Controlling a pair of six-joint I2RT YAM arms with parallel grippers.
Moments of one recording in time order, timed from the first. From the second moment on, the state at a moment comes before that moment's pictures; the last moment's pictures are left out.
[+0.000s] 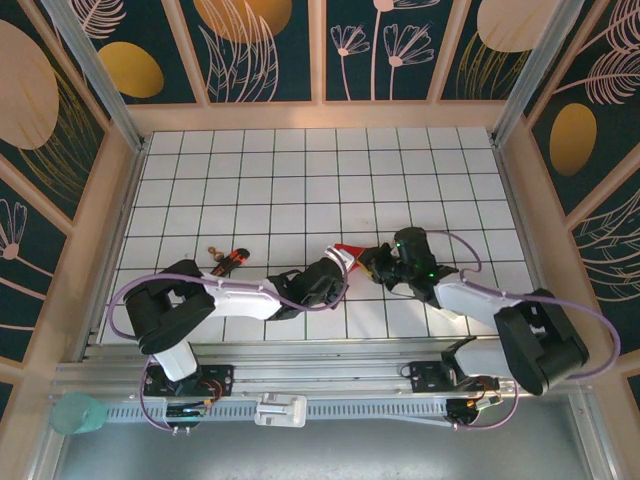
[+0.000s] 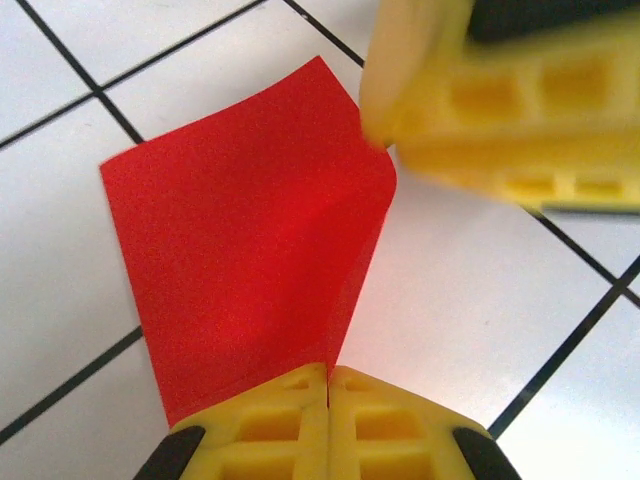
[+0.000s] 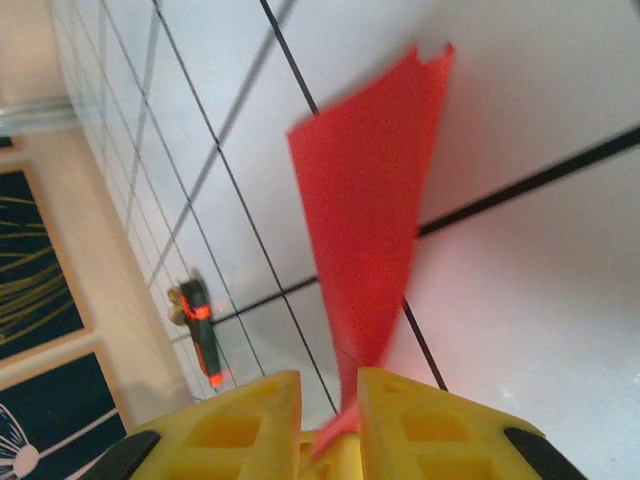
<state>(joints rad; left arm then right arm) -1.08 1.72 0.79 0.19 -0.22 -0.32 0.49 1.25 0.44 0.15 -0.36 1.29</state>
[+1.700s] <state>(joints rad) -0.93 1.90 0.46 1.04 0.24 -1.18 0.45 1.26 0.50 -0.02 -0.35 0.70</state>
